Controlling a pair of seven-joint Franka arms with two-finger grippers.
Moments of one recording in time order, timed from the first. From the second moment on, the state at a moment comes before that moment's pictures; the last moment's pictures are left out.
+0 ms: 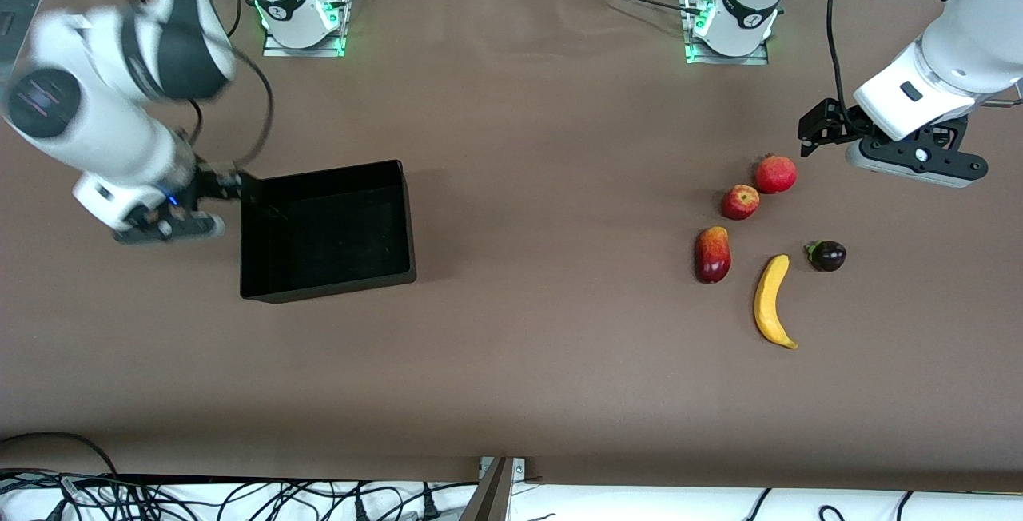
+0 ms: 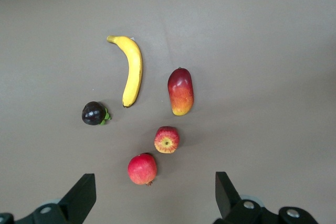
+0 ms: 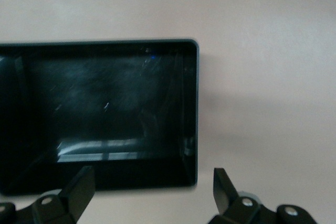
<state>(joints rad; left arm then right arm) -0.04 0.01 -0.11 -1.67 0.03 1.65 0.07 0.39 0.24 -0.28 -1.87 -0.02 2.04 0.01</state>
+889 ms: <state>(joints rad) -0.02 0.02 -0.09 -1.64 0.03 1.64 0.07 0.30 0.40 -0.29 -2.11 0.05 2.44 -0.04</state>
